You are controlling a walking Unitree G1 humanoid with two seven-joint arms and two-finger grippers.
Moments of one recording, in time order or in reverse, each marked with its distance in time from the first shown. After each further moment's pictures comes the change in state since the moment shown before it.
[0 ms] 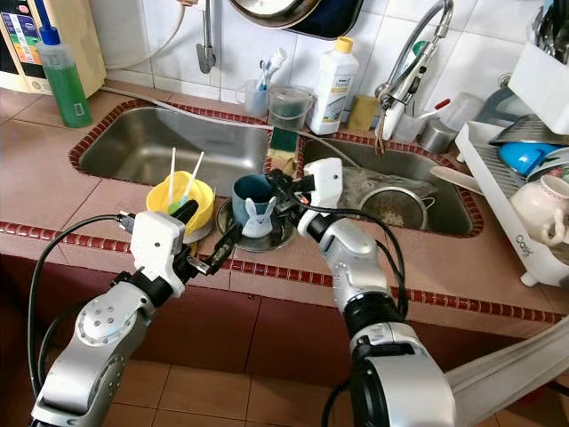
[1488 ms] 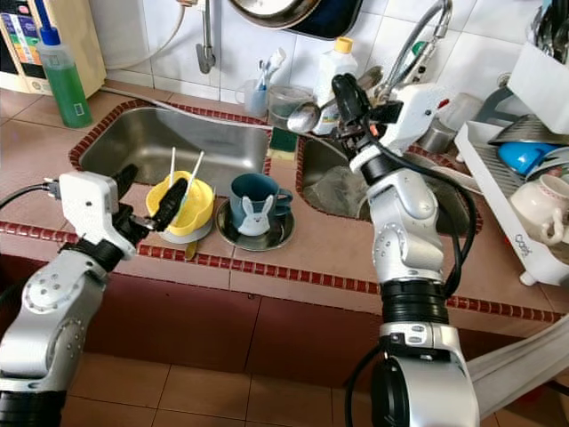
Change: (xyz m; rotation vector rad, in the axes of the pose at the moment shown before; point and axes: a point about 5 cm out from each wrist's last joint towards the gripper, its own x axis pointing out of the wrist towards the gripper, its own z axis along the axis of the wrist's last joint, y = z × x) left arm -0.005 0.066 0.025 -0.034 -0.081 0.185; right arm -0.020 -0.022 0.105 -0.097 -0.380 -0.158
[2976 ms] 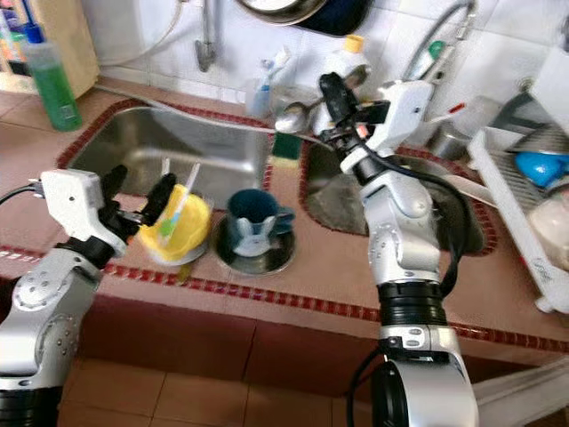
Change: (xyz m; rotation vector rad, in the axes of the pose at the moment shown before) left arm -0.001 0.009 0.002 -0.081 -0.004 0.043; right arm 0.004 0.012 0.003 -0.014 -0.001 0.073
